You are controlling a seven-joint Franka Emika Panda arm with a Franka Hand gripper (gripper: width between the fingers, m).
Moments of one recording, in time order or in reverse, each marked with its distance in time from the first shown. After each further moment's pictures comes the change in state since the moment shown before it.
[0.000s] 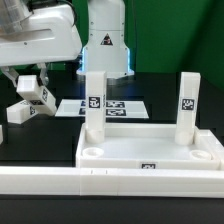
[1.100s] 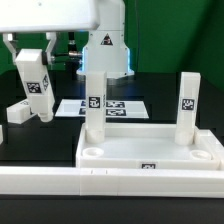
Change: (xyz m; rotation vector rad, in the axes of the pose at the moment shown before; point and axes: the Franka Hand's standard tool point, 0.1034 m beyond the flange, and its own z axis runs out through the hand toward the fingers) arm 0.059 -0.053 -0.061 -0.071 0.402 -0.056
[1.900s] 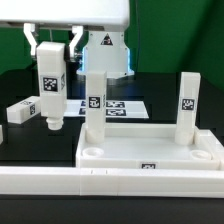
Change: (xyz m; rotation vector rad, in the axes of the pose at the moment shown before) arm 0.025 -0.043 -0.005 -0.080 0.273 -0.071
